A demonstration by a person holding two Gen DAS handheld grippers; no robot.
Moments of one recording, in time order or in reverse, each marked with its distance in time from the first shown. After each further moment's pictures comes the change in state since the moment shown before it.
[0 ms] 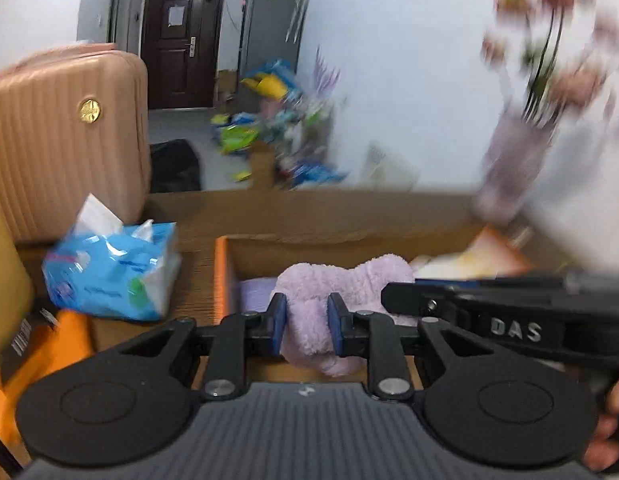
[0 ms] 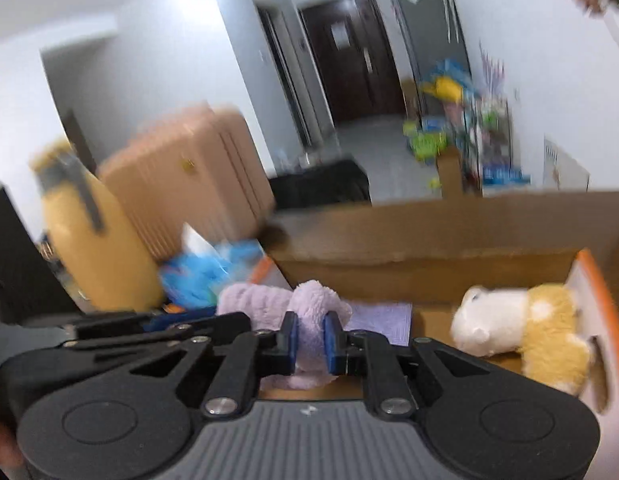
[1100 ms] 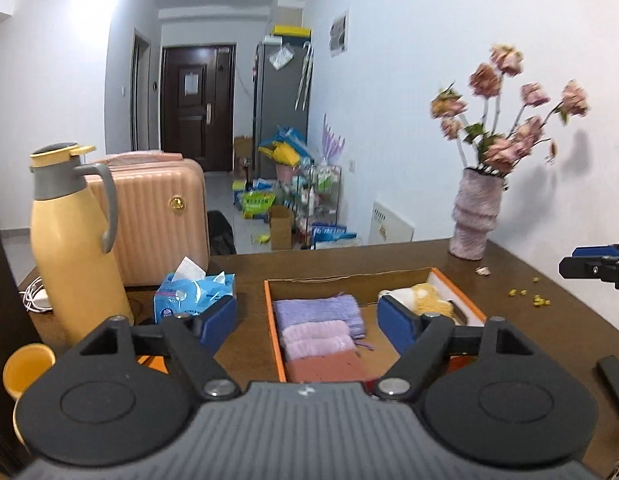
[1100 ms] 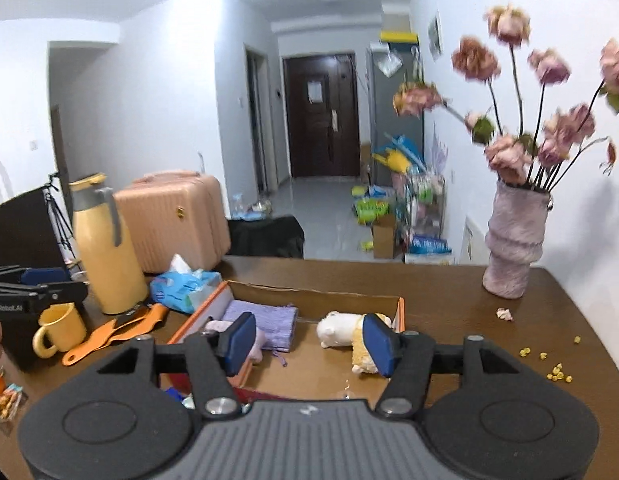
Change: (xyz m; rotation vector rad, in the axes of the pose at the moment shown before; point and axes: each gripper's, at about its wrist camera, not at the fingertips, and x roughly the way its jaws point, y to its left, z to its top) left arm -0.251 -0.015 -0.042 -0.018 -0.245 0.019; right arm -0.286 0.006 -0.046 -0.158 -0.225 -0.183
